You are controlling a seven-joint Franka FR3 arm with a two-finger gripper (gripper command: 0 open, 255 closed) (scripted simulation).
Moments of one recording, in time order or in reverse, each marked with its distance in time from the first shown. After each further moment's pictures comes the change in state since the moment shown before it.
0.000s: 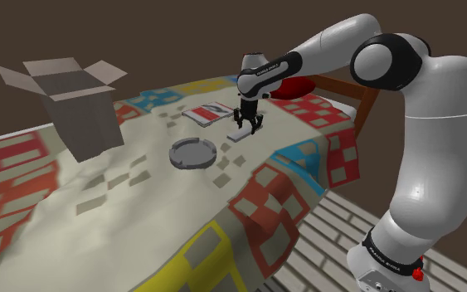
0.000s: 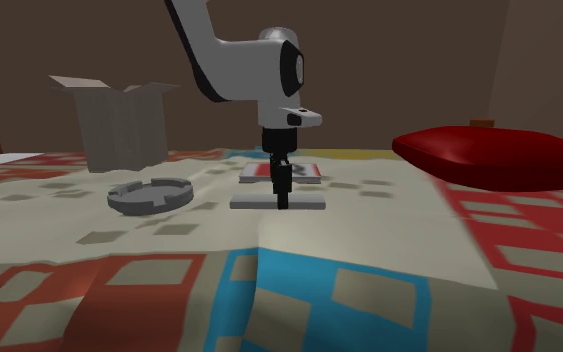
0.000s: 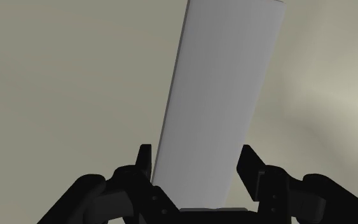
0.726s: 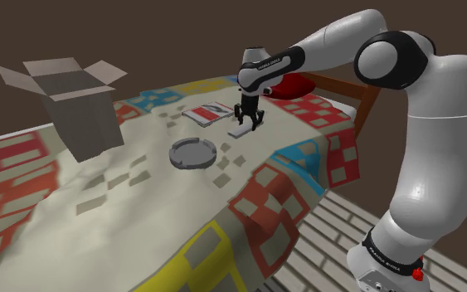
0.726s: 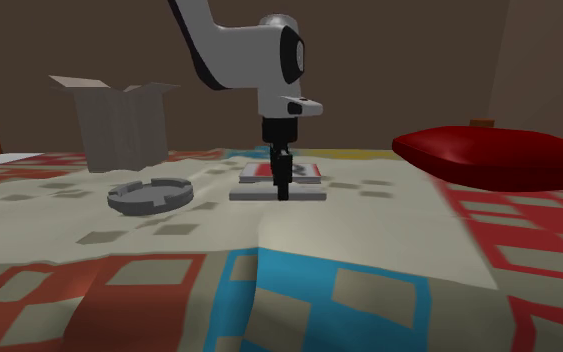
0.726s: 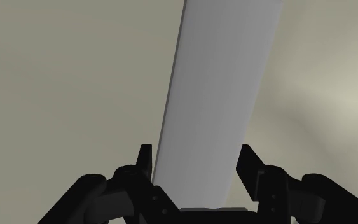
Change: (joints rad) arm -0.002 -0.026 0.001 0.016 0.003 -0.042 -0.004
